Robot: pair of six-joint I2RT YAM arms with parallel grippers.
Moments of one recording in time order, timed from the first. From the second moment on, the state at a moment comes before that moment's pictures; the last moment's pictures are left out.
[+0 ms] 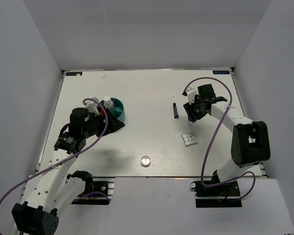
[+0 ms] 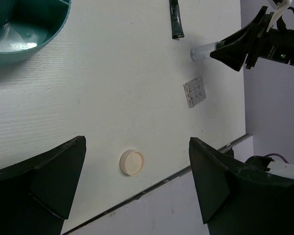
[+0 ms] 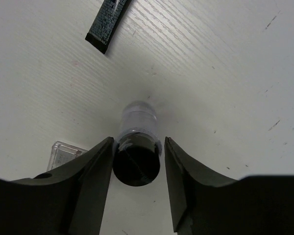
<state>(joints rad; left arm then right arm) -0.26 0.80 0.75 -0.48 0.36 -0.63 0.23 1.60 1.08 -0.52 -0.21 -0.41</state>
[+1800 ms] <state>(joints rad) -0.26 0.53 0.87 -0.46 0.21 -0.66 0.73 2.17 1.97 -0.24 -0.56 -0.15</state>
